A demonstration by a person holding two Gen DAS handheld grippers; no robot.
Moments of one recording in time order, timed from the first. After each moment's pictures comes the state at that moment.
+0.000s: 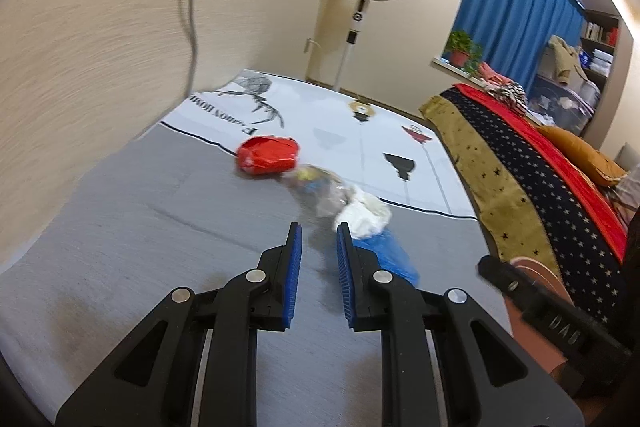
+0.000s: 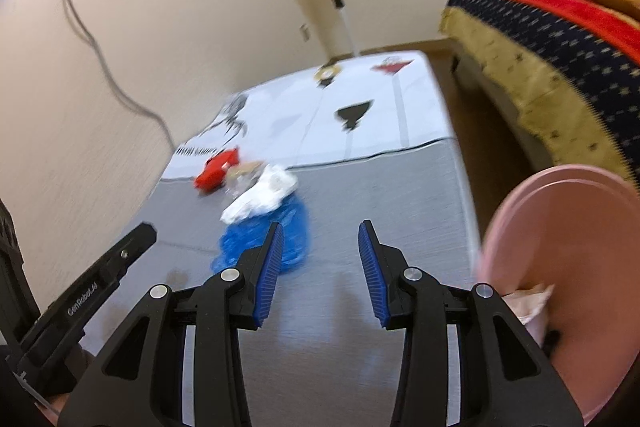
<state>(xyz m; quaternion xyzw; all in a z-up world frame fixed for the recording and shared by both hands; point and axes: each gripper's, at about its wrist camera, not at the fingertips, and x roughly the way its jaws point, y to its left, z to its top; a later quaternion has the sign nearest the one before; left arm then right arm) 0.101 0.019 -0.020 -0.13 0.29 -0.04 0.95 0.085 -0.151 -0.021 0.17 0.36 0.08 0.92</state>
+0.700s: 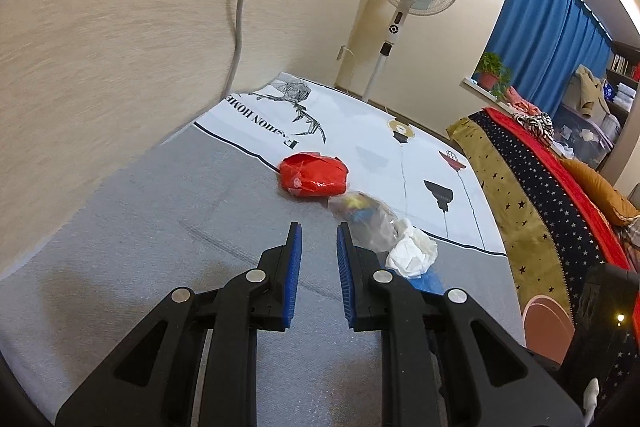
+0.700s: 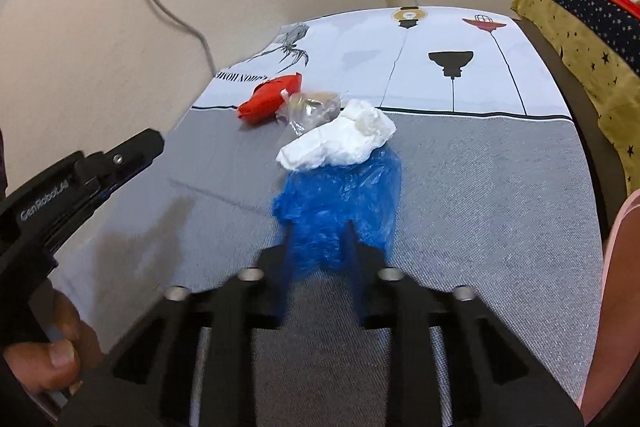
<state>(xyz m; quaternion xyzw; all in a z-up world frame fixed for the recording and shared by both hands) 0.126 0.053 -0.025 -0.17 0.29 0.00 0.94 0.119 -0.089 -0.056 0.10 0.42 0.17 0.89</state>
